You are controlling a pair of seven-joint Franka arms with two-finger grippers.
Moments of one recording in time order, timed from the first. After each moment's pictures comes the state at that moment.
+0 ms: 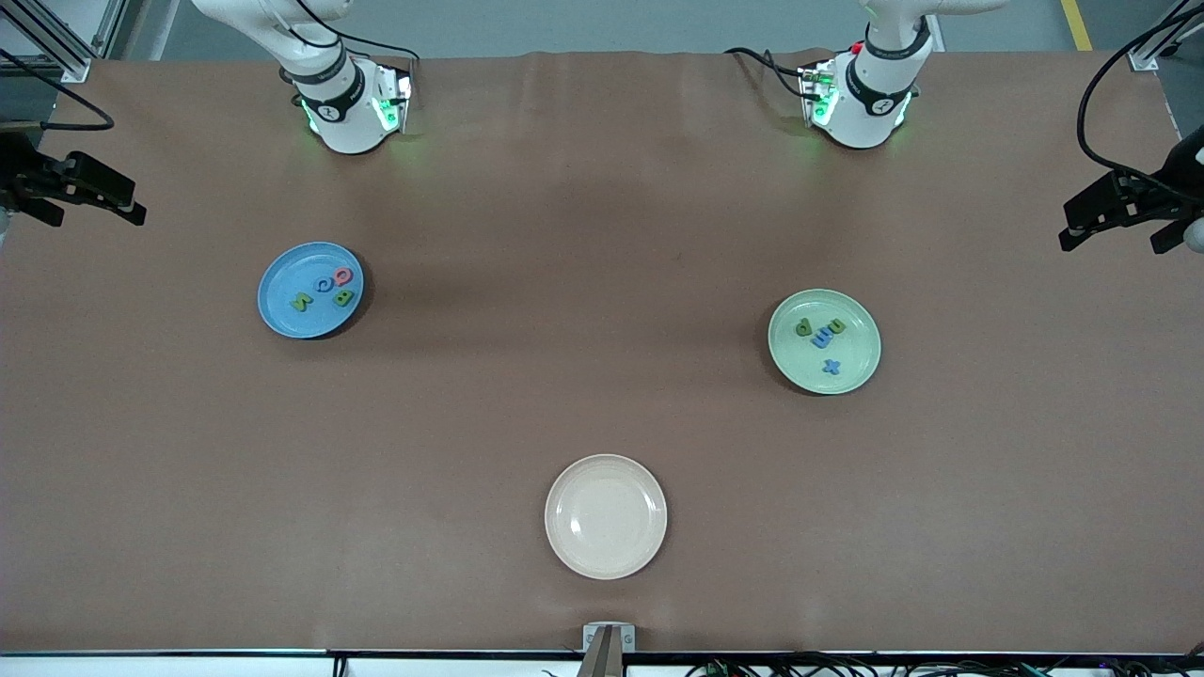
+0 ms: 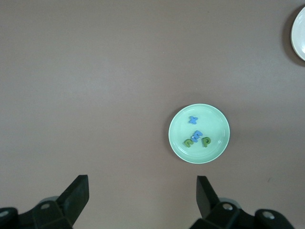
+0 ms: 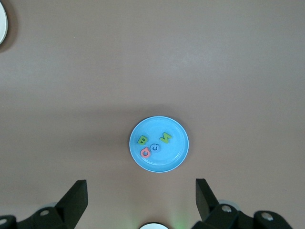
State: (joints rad) left arm -0.04 -0.02 0.03 -1.54 0.01 1.57 0.05; right arm -0.01 -0.07 -0.04 -1.59 0.03 1.46 -0.03
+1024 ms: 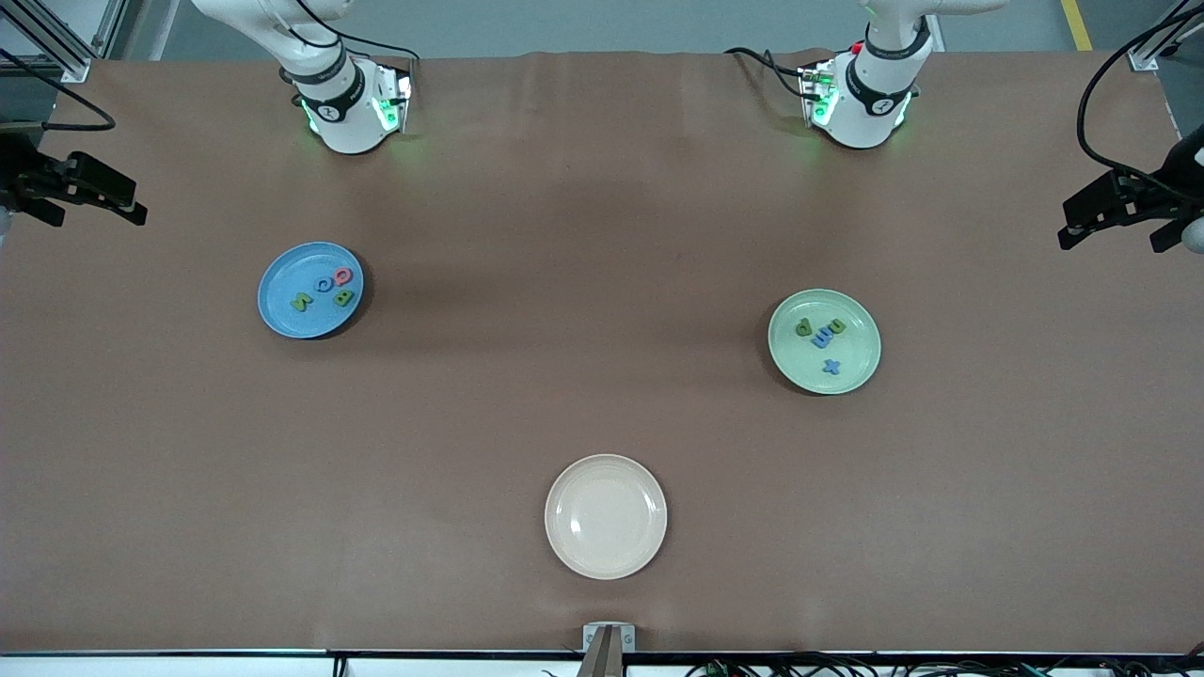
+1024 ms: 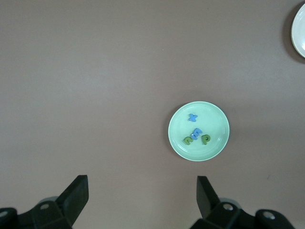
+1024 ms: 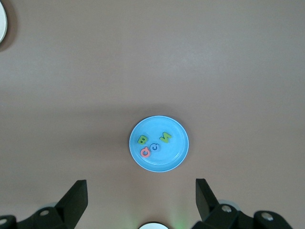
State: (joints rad) left arm -0.04 -0.01 0.02 -1.53 0.01 1.55 0.05; right arm -0.01 -0.07 -0.04 -1.59 0.03 1.46 -0.03
